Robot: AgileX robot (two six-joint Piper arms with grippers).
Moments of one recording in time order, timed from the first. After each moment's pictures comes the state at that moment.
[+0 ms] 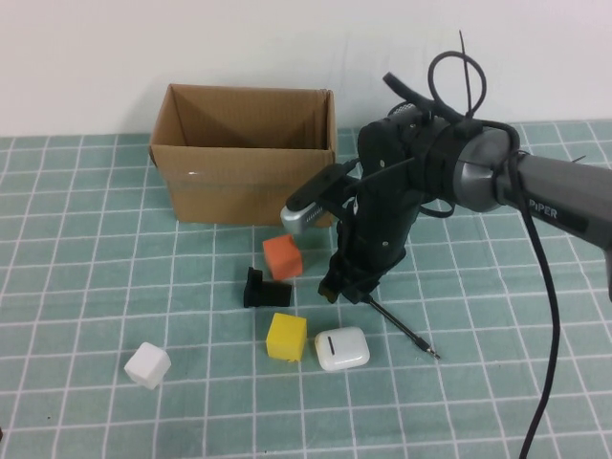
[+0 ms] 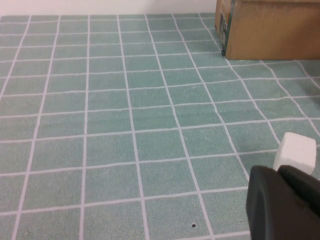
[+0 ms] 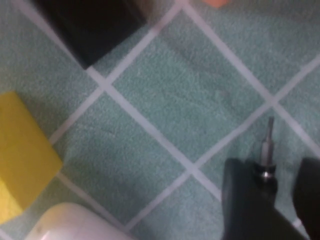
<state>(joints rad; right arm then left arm) 0.60 2.12 -1.76 0.04 1.00 -0.26 -0.20 -0.01 0.03 0.11 0.36 -0.09</state>
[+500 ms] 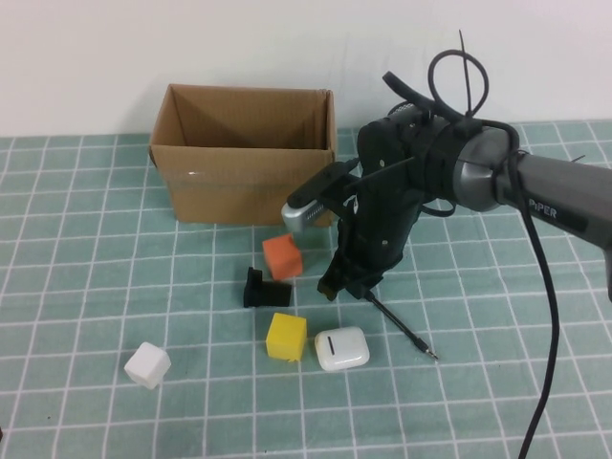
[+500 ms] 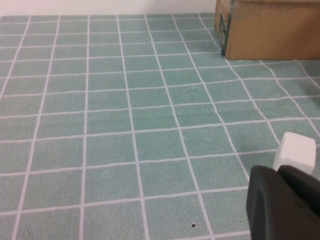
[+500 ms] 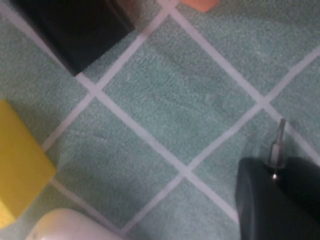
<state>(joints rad) 0.60 2.08 -1.76 0.03 1.01 -0.21 -0.20 -0.01 0.03 0.11 0.36 -0.09</state>
